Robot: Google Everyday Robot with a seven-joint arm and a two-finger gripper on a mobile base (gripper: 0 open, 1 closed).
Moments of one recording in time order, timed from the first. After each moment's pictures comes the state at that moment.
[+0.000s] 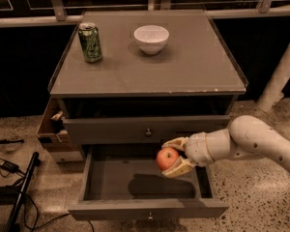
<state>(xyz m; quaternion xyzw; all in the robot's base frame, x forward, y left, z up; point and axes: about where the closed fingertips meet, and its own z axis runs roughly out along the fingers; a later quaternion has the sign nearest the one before) 0.497 -0.091 0.631 -0.62 0.65 0.24 0.37</state>
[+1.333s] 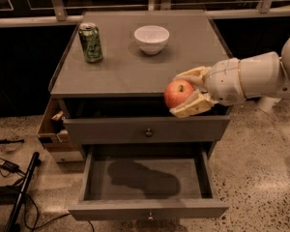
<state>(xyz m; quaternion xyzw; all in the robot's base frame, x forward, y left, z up) 0.526 -0.101 0.882 -0.60 0.64 0.18 0.45</state>
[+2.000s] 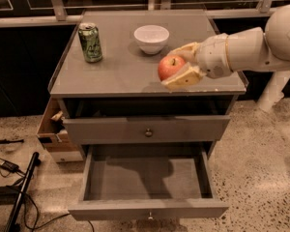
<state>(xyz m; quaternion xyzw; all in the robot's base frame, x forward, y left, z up) 0.594 -0.094 0.912 -0.57 0.64 0.18 0.48</state>
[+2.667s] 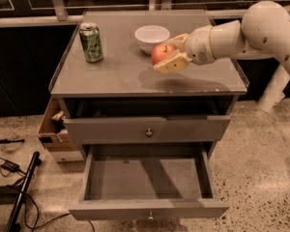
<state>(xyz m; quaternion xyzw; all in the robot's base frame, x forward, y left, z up) 0.674 -0.078 0.902 -0.53 0.67 0.20 0.49</state>
